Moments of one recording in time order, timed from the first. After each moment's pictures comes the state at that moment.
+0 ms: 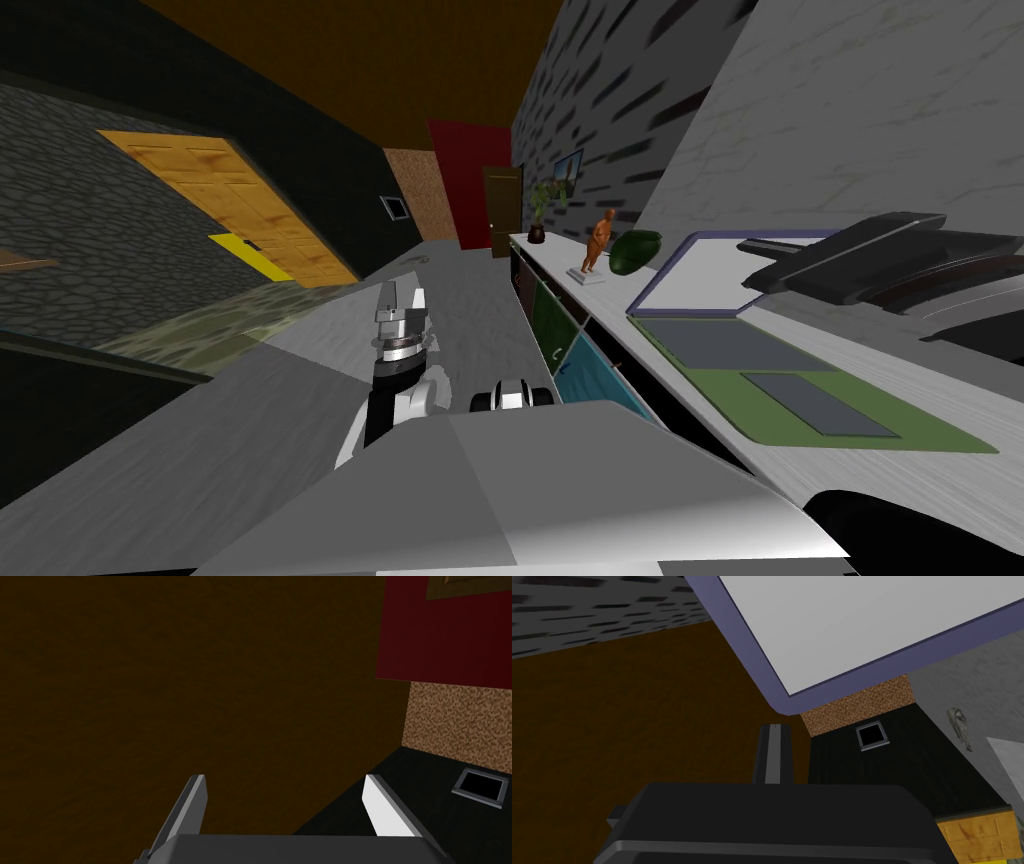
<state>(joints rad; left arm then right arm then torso) 0.46 0.02 -0.01 -2.26 -0.08 -0.55 0.06 1.38 -0.86 -1.39 -2.42 0.31 -0.14 0.61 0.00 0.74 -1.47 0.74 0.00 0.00</state>
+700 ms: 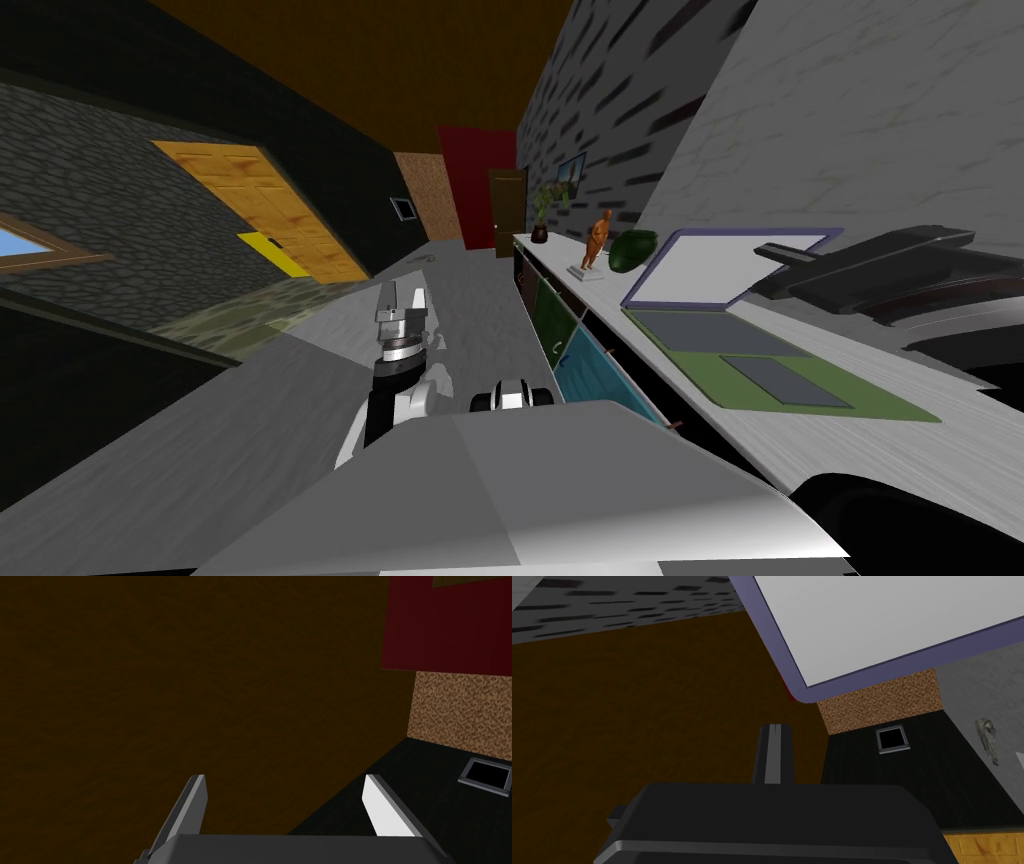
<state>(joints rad) 0.46 0.02 -0.01 -2.26 -0.08 -0.55 0.06 1.19 -0.79 -1.23 -2.37 0.41 -0.13 0.71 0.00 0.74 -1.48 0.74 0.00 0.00</state>
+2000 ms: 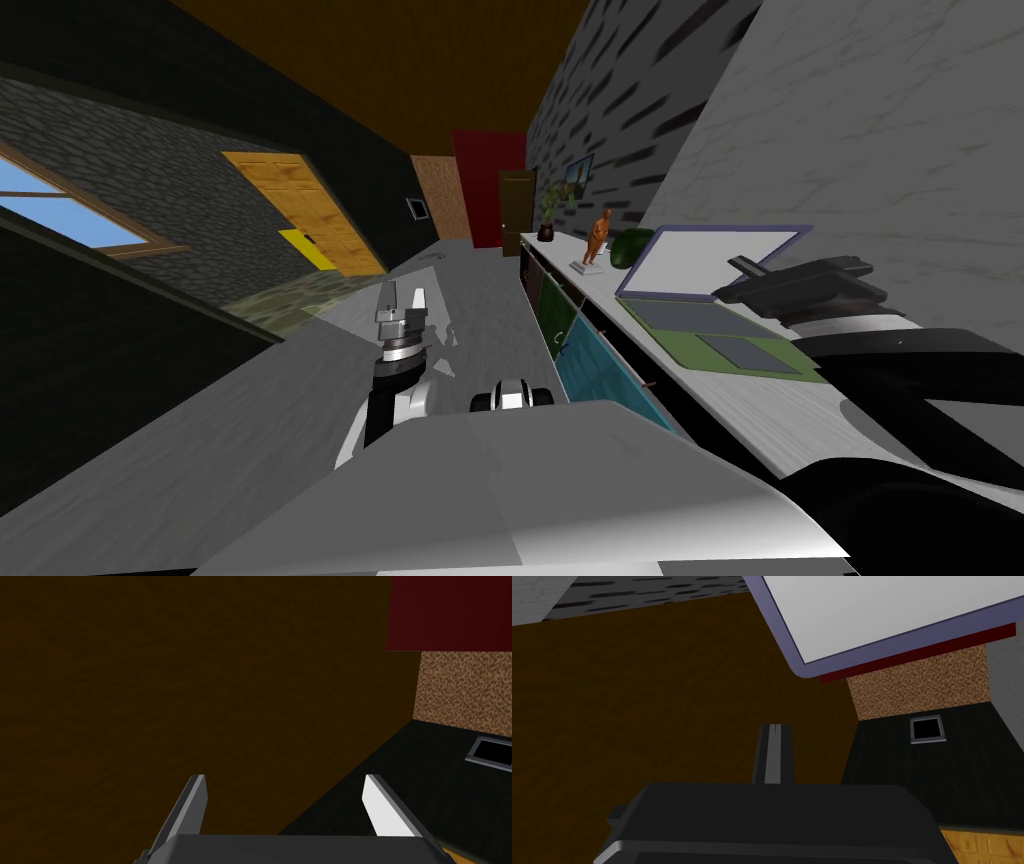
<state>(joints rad) 0.46 0.02 -0.01 -2.26 -0.08 -0.55 0.06 0.83 -0.67 -0.94 -2.30 0.57 -0.12 0.90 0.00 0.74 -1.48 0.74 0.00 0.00</state>
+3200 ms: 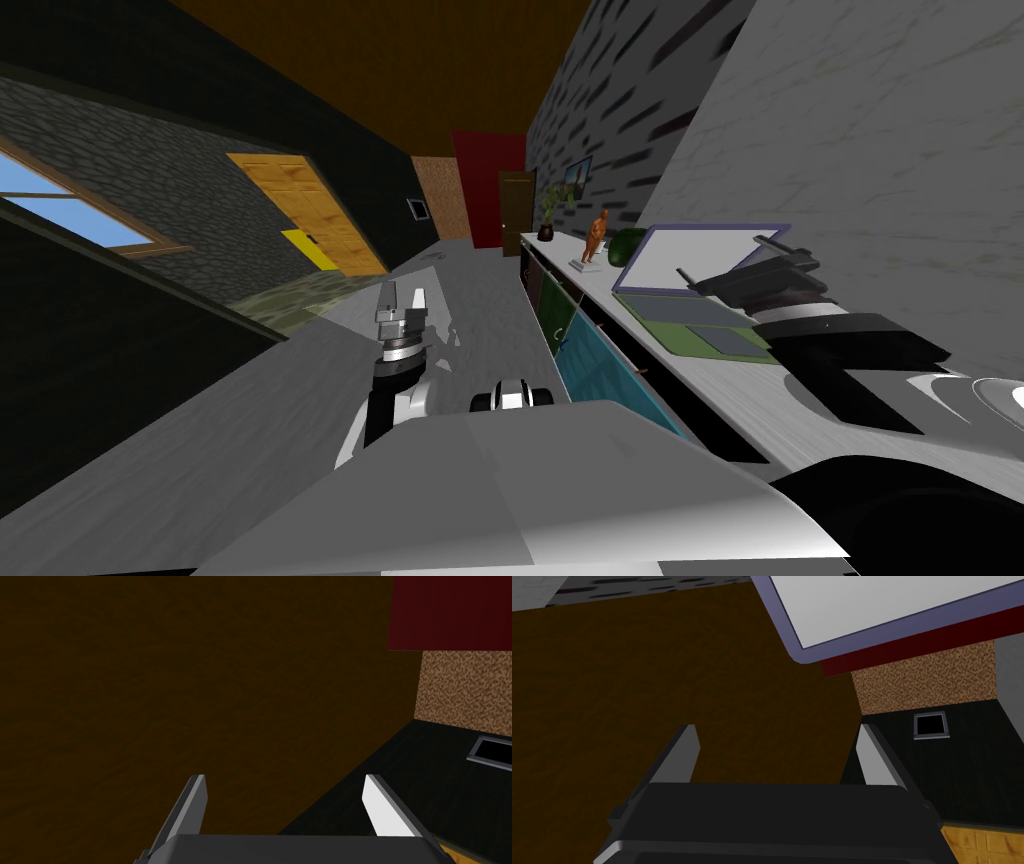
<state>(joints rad) 0.46 0.02 -0.01 -2.26 -0.08 -0.55 0.06 0.70 -0.71 -0.85 -2.24 0.61 -0.09 0.95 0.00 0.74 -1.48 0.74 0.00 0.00</state>
